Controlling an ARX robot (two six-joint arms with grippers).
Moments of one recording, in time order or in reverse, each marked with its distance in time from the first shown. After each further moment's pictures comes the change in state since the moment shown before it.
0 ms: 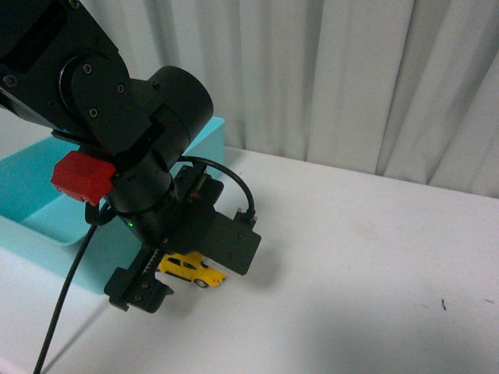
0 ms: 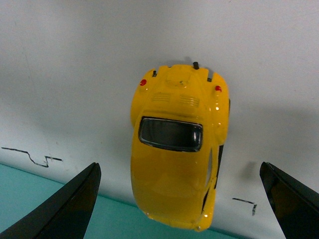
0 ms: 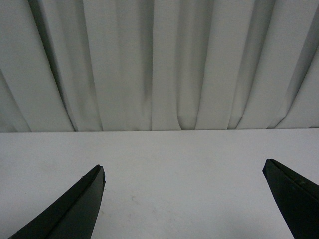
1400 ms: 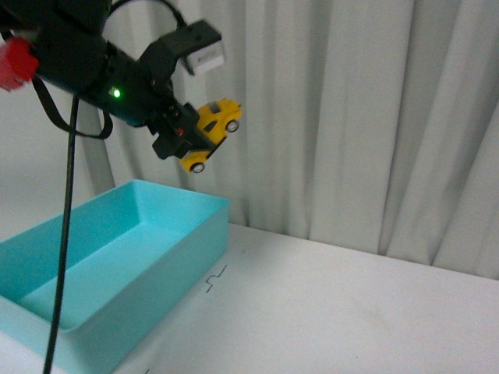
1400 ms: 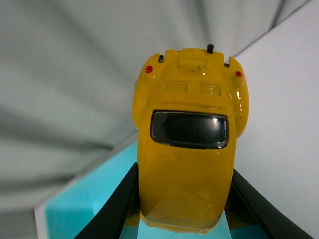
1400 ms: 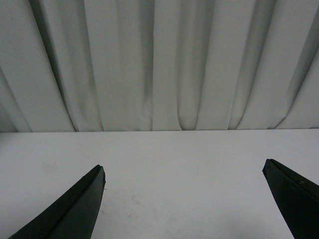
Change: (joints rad) left arm 0.245 -0.262 0.268 0.087 0.394 -0.757; right arm 0.000 0.000 0.000 0.000 0.000 0.000
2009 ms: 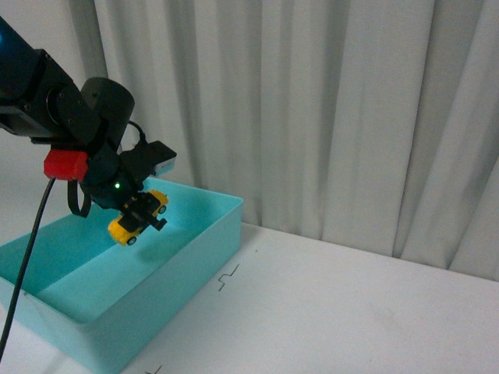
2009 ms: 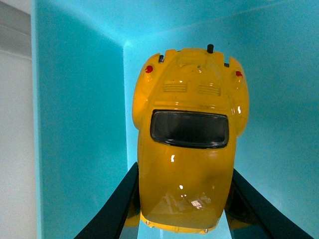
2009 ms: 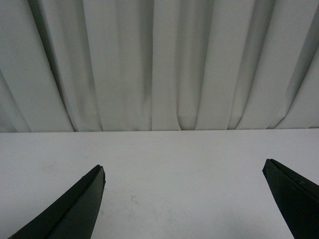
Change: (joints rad) left arm 0.161 0.349 0.066 0.013 -0.439 -0.186; right arm 0.000 0.000 0.000 0.000 0.000 0.000
